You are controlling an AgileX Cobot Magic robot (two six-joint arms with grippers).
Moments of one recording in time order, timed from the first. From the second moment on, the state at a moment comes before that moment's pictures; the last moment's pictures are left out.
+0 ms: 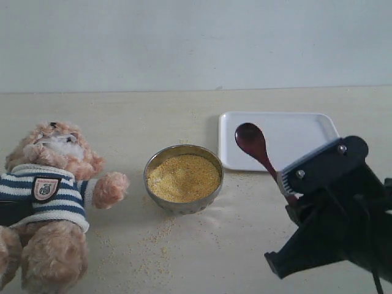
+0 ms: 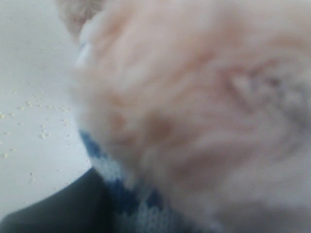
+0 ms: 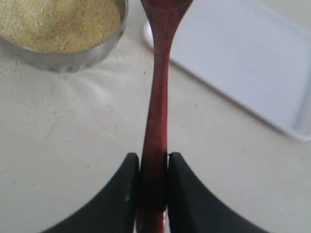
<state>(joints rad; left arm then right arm) 0.58 1.43 -0.24 -1.47 1.10 1.43 1.01 1.20 -0.38 1.65 -0.50 -1.48</state>
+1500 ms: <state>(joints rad) 0.58 1.43 -0.24 -1.47 1.10 1.43 0.59 1.17 -0.52 0.83 0.14 -0.89</state>
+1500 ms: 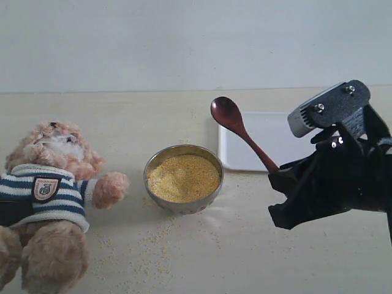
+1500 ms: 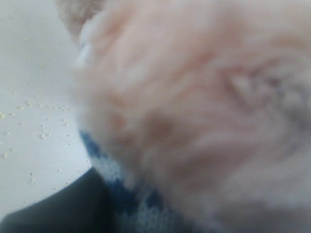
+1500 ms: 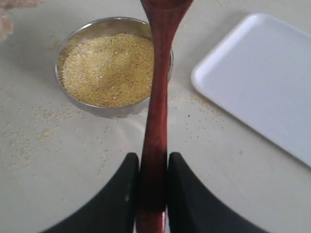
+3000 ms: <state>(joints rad) 0.58 1.43 -0.24 -1.47 1.10 1.43 1.07 1.67 -0.98 -0.98 0.95 0.18</state>
